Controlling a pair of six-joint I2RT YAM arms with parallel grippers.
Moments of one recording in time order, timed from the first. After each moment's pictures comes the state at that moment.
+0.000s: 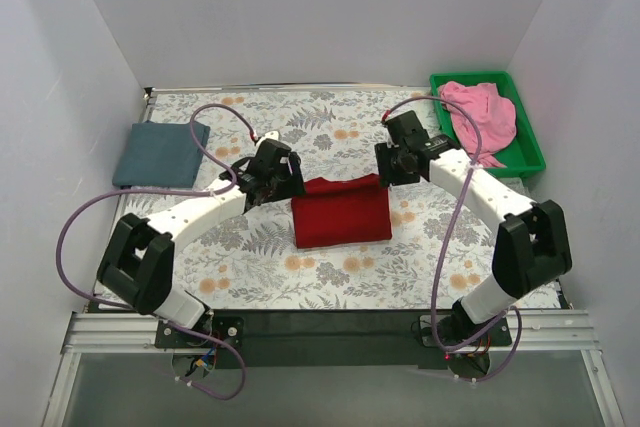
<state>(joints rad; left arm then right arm) -0.58 1.53 1.01 -0.33 -0.17 -0.70 0.49 1.58 1.24 -0.69 0.08 0.26</state>
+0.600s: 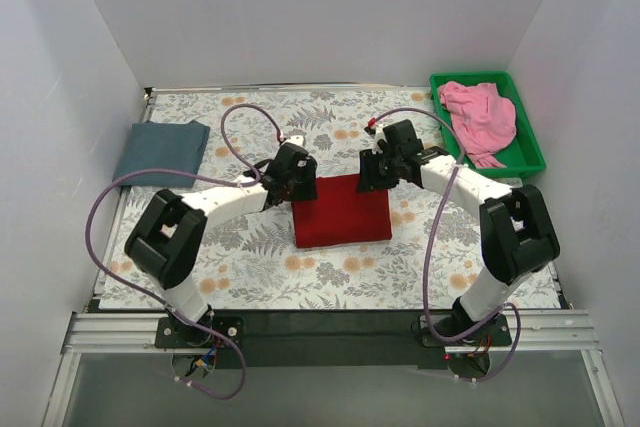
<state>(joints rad) -0.64 1.67 1.01 -0.16 -0.15 -0.54 0.46 1.65 1.11 -0.37 -0.29 0.23</state>
